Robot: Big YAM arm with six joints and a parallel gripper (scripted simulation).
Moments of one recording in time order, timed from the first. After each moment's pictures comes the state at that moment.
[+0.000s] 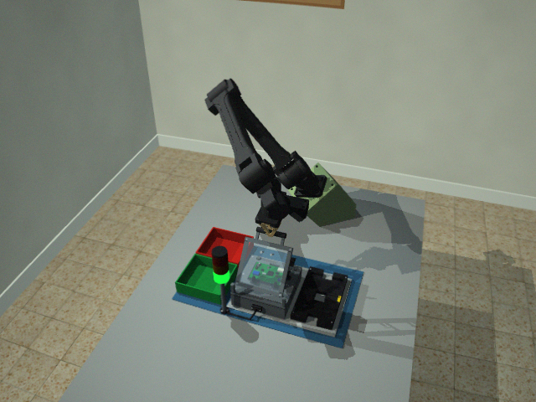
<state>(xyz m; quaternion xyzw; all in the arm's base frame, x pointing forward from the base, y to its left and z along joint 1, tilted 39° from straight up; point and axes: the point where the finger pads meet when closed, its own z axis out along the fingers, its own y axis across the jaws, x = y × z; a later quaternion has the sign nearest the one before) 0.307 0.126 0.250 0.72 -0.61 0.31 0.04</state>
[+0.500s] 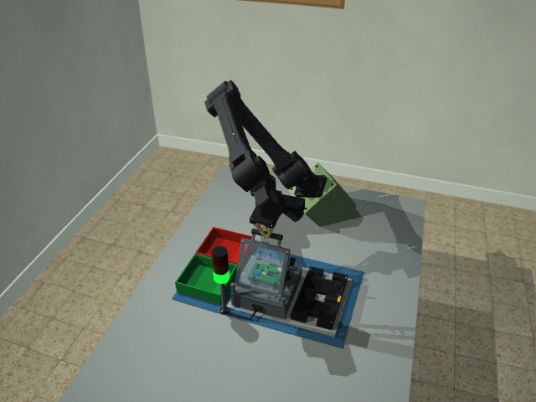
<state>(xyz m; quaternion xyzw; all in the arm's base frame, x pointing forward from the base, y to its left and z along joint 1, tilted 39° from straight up) 0.328 0.146 0.286 0.72 -0.61 0.31 0.02</state>
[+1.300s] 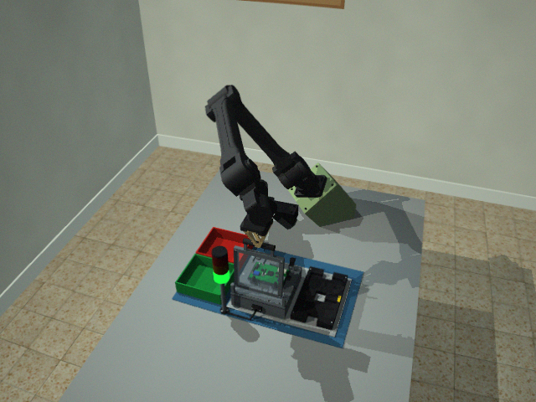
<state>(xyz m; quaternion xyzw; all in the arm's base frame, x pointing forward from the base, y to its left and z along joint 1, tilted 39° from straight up) 0.376 0.172 0.330 0.73 -0.61 0.33 -0.01</state>
